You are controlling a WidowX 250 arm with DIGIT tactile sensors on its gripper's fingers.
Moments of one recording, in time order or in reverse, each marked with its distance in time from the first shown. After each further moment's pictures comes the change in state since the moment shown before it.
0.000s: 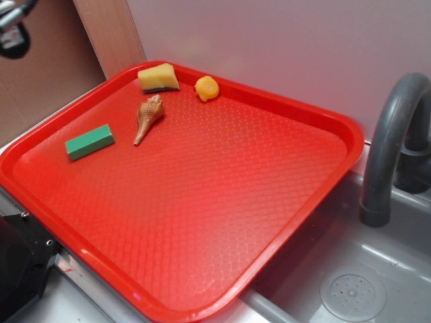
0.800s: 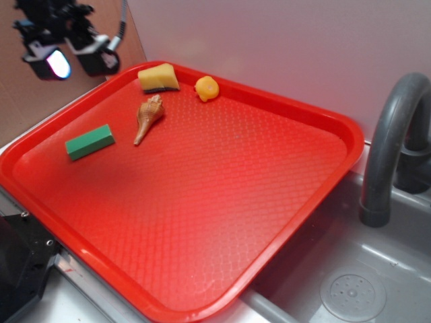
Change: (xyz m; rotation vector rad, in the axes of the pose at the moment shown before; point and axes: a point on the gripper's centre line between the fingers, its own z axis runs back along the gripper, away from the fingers) arm 0.080 0.056 -0.095 -0.067 -0.045 0.282
